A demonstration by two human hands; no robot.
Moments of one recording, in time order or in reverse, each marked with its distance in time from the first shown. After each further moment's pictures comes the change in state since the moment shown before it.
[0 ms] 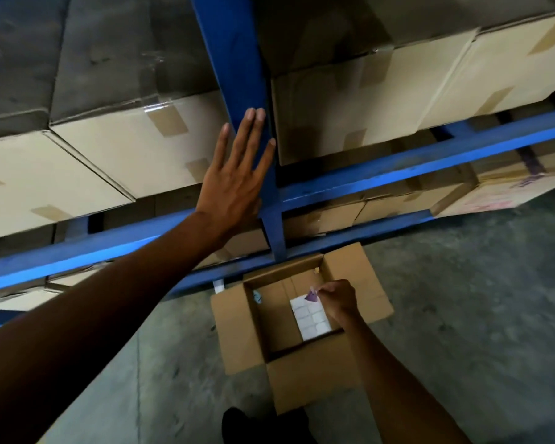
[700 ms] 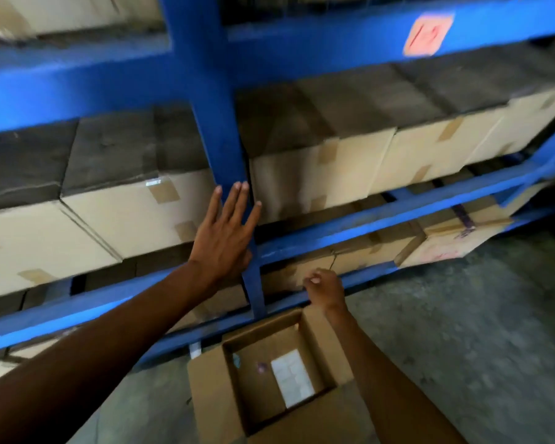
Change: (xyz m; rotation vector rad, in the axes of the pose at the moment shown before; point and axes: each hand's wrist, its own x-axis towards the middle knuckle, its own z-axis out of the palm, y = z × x) left_hand 0.001 -0.005 -0.037 -0.095 -0.008 0.083; right_hand 0.000 -0.083 -0.073 0.177 0.224 -0.207
